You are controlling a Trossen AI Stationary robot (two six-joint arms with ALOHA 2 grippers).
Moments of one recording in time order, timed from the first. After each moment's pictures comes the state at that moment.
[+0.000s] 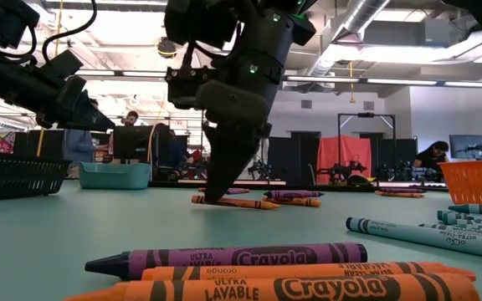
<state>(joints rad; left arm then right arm) 0.01 0.24 0.07 -0.12 -0.74 -0.19 0.18 2.25 1.74 -0.69 0.07 0.18</state>
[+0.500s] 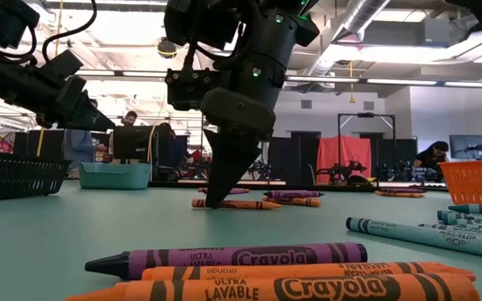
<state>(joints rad) 0.01 0.23 0.07 -0.12 -0.74 -0.19 0.19 2.25 1.73 -0.68 0.09 0.15</state>
